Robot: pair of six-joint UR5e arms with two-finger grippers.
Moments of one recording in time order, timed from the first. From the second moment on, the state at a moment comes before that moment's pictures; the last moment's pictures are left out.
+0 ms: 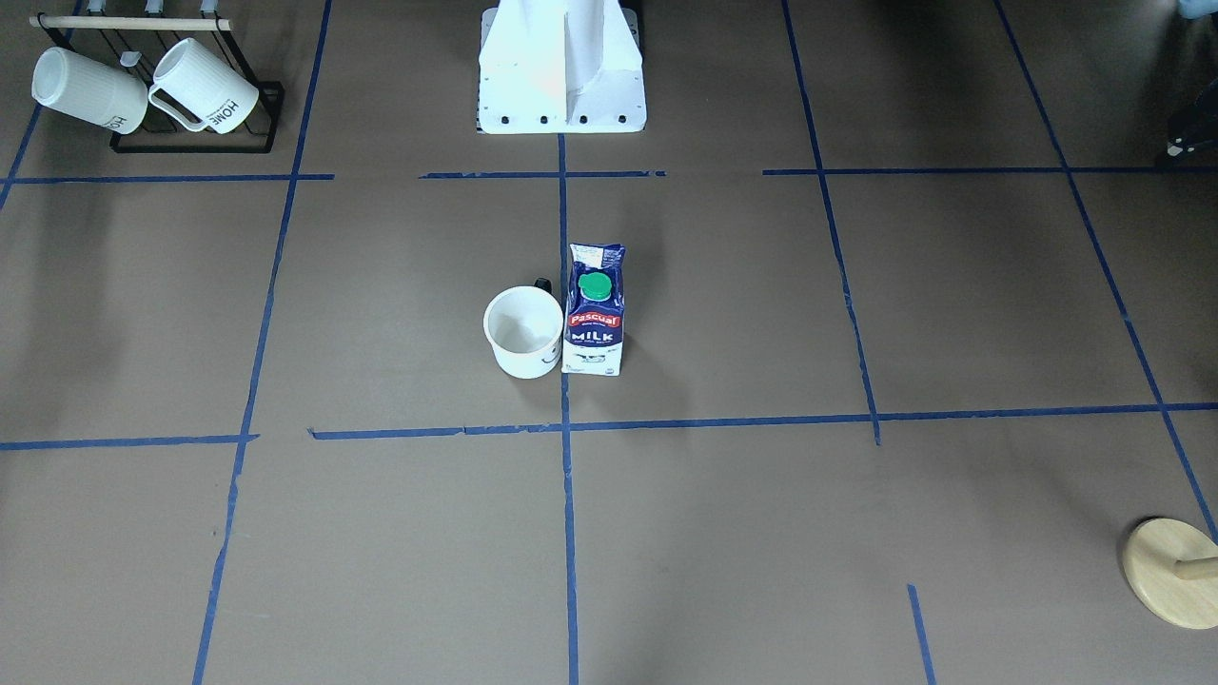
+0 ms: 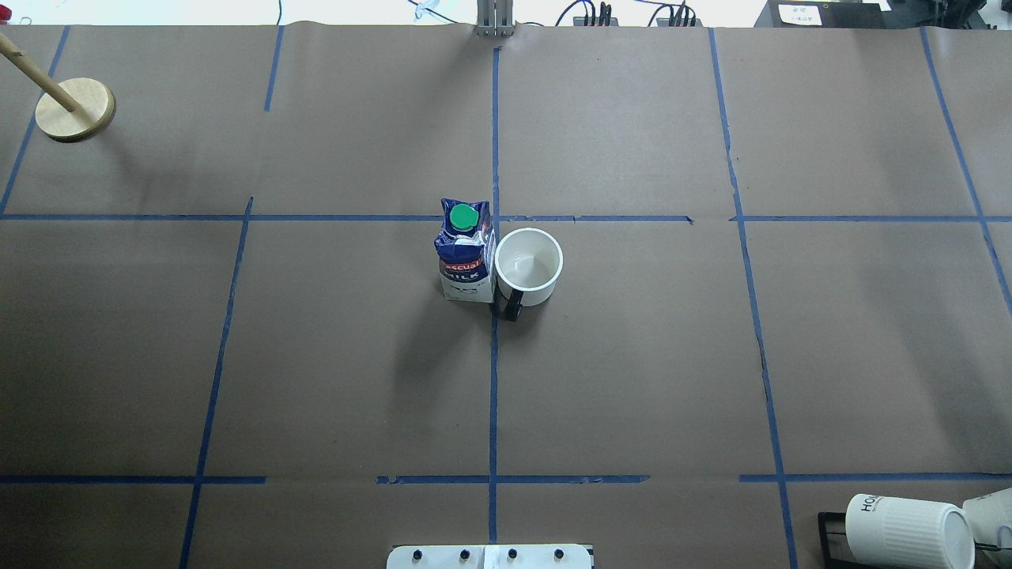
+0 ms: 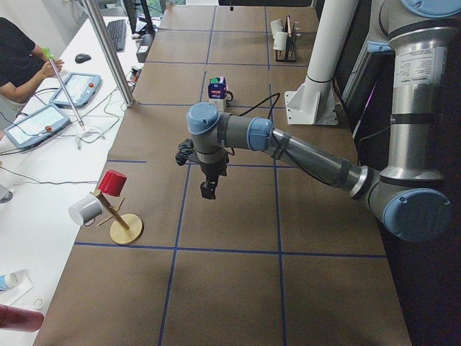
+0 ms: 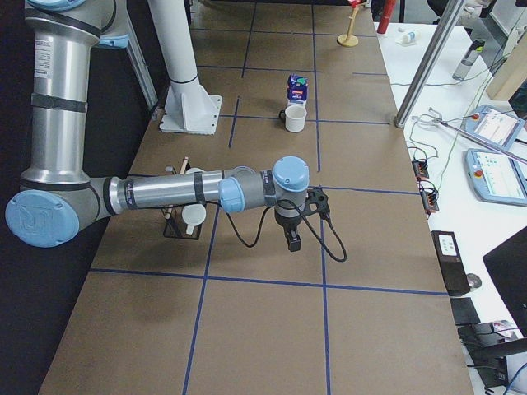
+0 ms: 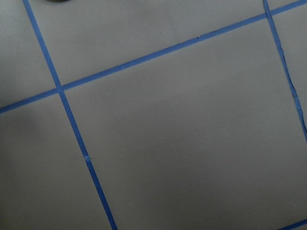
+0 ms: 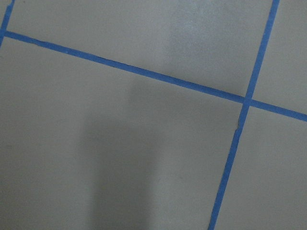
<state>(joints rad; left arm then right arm) -1.43 -1.52 -2.02 -1.24 -2.38 0.17 1.42 -1.69 1.83 -1.49 2.37 -0.02</state>
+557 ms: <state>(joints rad) -1.43 -1.51 -2.02 -1.24 -2.38 0.16 1.43 -1.65 1.84 -1.58 2.39 -0.02</state>
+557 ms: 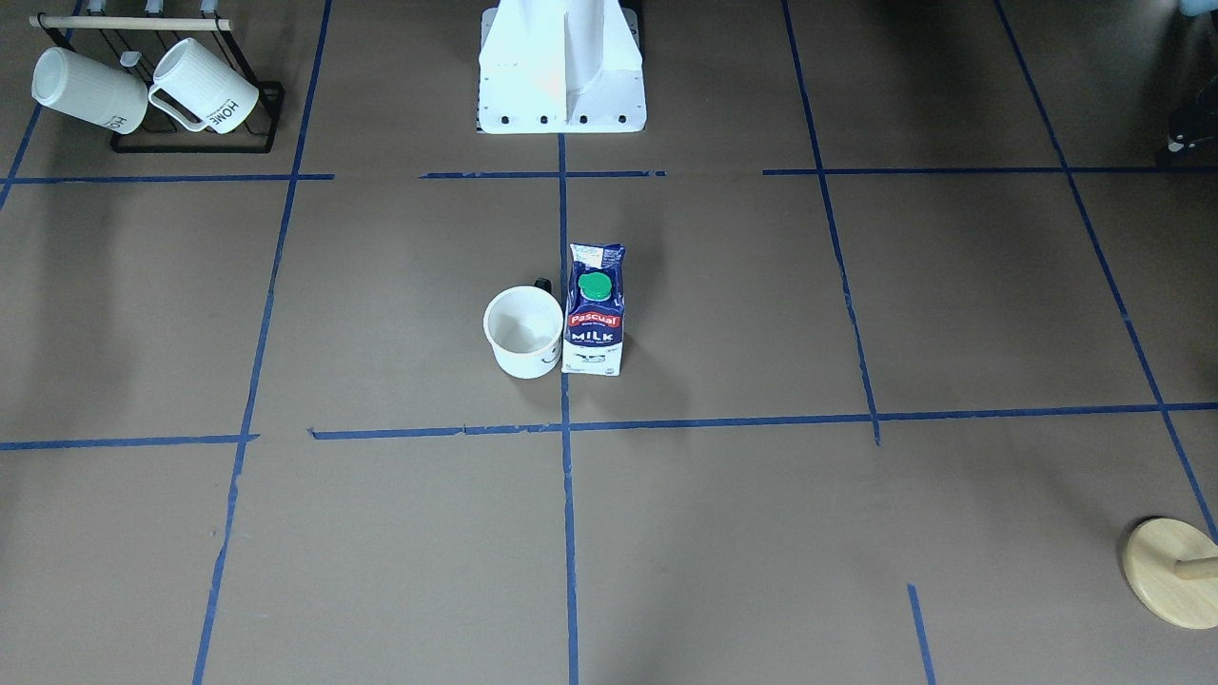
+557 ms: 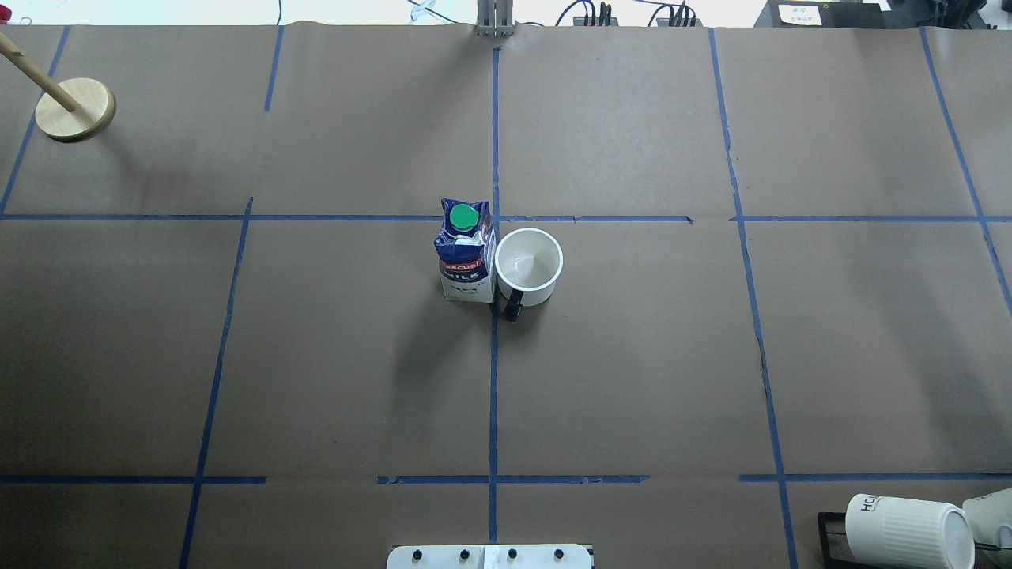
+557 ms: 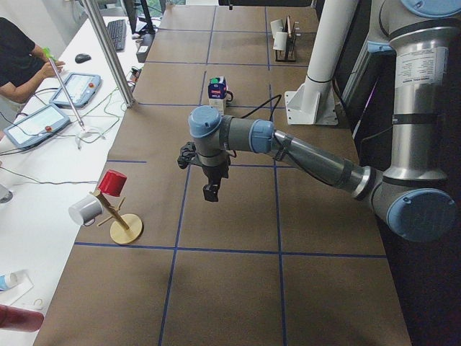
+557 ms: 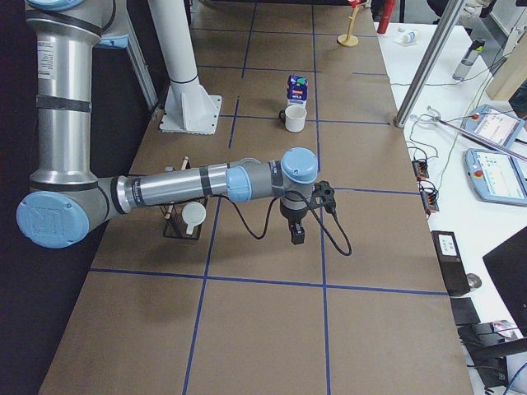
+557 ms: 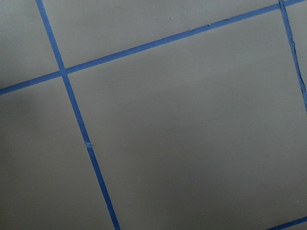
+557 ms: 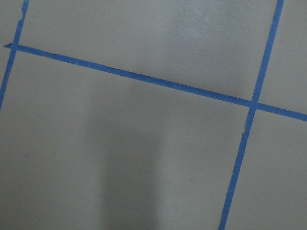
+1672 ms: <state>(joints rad) -1.48 -1.50 -1.92 -1.25 -2.38 0.24 1.43 -1.65 1.84 -1.59 2.39 -0.01</state>
